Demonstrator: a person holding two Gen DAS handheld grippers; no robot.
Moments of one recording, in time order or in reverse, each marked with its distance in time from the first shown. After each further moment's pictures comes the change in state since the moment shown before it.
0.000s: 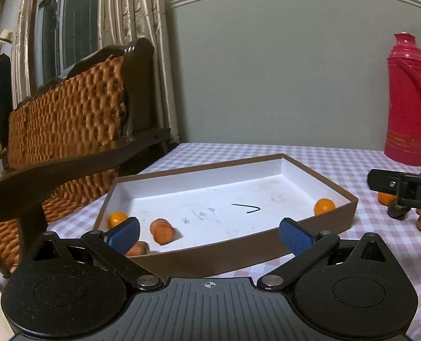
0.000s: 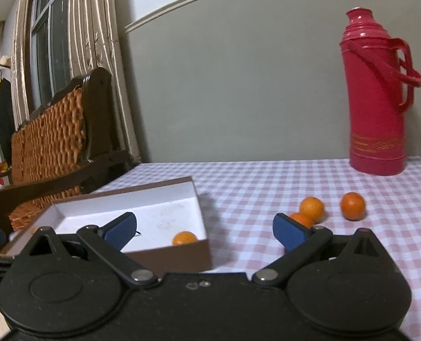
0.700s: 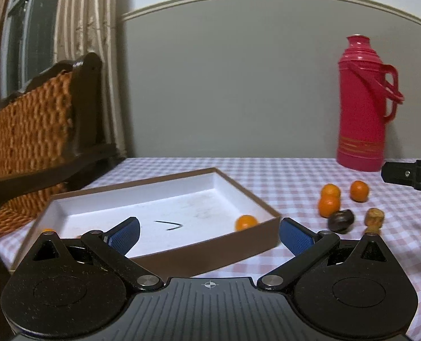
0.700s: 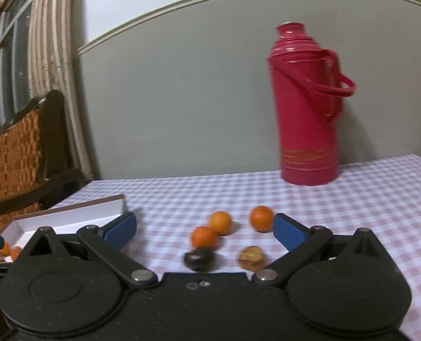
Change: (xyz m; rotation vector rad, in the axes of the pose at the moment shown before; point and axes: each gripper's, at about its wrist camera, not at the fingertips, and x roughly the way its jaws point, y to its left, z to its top) left arm -0.004 -0.073 0.006 0.026 -0.055 -0.167; right arm -0.050 -0.075 0.006 0.058 -0.049 -0.170
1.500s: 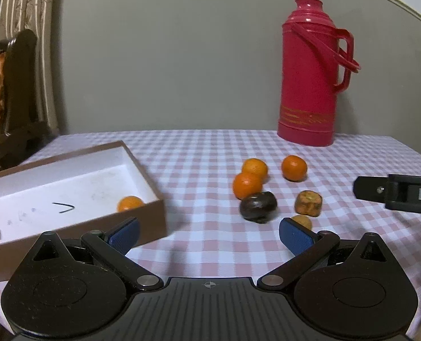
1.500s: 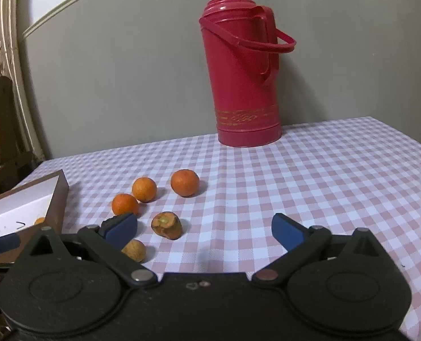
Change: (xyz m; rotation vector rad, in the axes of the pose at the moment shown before) left arm 0.039 -0.090 -0.006 0.023 0.114 -0.186; right arm 0.008 -0.059 -0.012 0.056 0.146 -0.156
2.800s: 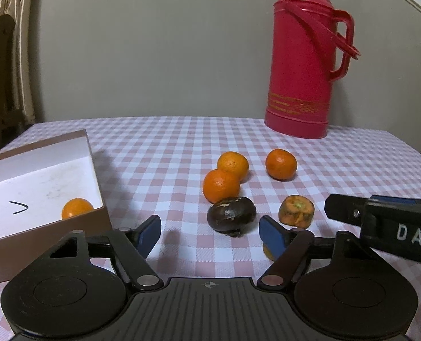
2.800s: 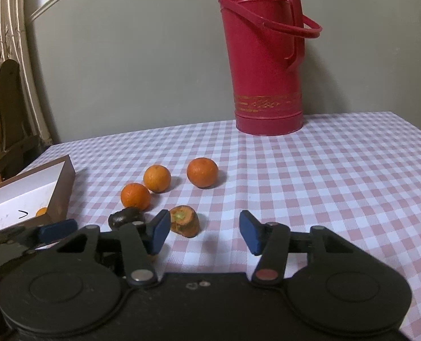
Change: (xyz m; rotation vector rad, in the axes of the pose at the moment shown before) left arm 0.047 -0.025 0.012 -0.021 0.059 -0.052; right arm 0.026 0.015 0.002 -0.029 0.064 0.045
